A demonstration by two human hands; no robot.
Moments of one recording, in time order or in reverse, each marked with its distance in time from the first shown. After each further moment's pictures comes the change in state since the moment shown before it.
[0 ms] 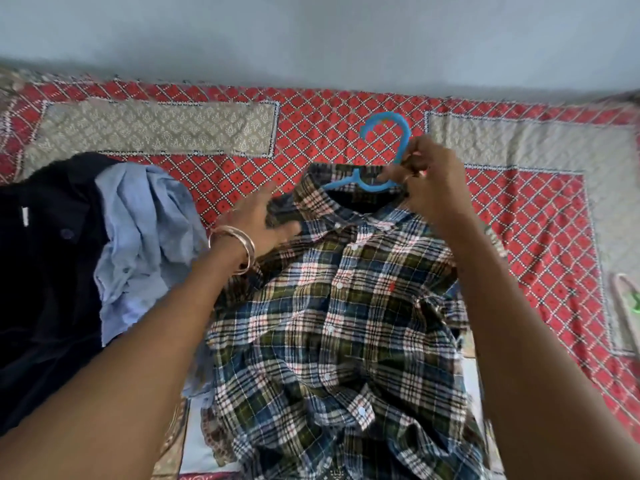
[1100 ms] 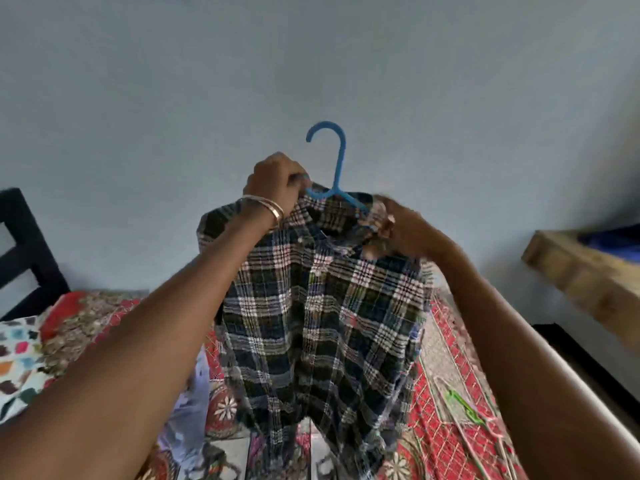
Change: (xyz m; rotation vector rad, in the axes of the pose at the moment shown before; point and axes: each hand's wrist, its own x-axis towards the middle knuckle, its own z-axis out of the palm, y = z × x) left_hand -0.473 0.326 -0.304 -0.106 0.978 0.809; right_hand -0.281 -0.306 -0.408 -0.389 0.030 -0.459
